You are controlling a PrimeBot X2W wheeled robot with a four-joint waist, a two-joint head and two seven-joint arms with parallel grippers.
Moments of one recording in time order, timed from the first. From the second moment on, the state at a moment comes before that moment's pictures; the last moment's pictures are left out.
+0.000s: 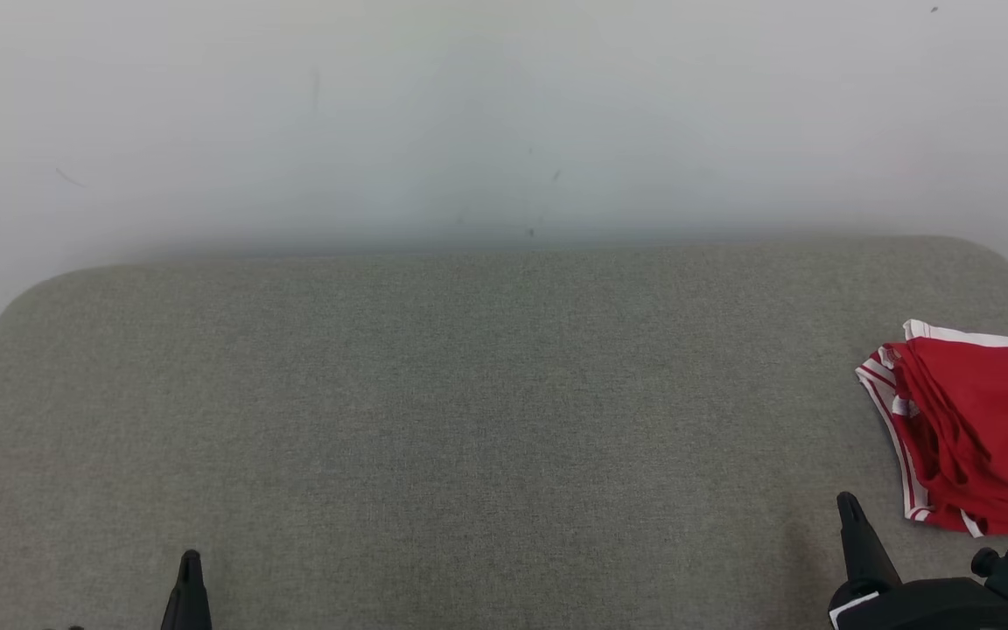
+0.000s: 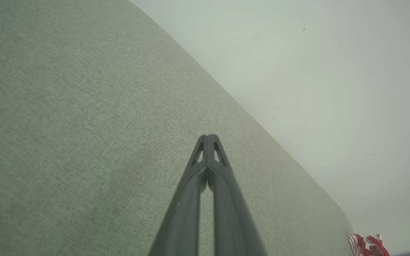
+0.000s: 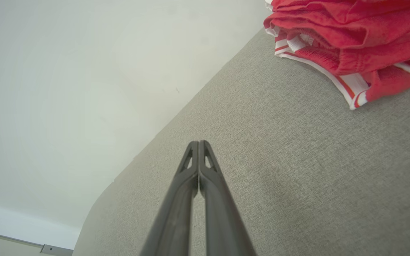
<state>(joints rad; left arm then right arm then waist) 0.01 0.04 0.09 0.27 -0.81 -0.10 -0.09 -0.03 -0.08 -0.03 0.30 0.86 0.13 -0.03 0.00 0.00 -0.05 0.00</state>
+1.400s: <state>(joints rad) -0.06 0.05 0.10 0.25 -1.28 -0.11 0.03 -0.08 -0.06 -0.08 0.27 1.30 0.13 0.05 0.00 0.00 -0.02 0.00</state>
